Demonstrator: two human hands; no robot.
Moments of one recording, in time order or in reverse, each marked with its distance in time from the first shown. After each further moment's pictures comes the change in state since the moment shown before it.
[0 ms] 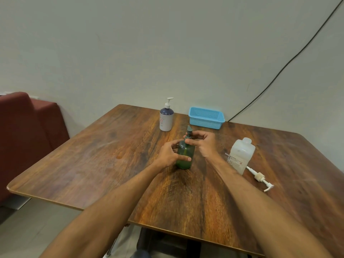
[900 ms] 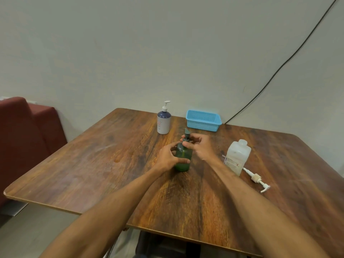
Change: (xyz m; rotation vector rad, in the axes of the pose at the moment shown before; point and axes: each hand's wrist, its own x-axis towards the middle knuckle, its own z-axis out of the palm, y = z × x) left_hand -0.010 0.012 0.007 0.071 0.039 0.046; right_hand -0.007 -0.006 -0.002 -0.124 -0.069 -0.014
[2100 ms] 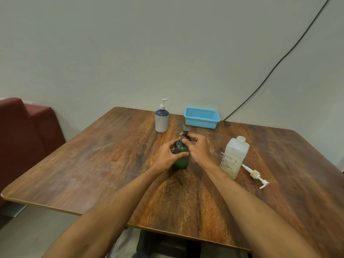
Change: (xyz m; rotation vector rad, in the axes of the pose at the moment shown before) left_hand 0.003 -0.007 0.007 -0.070 0.029 0.123; right_hand 0.030 0.059 0.016 -0.145 0.146 -0.091
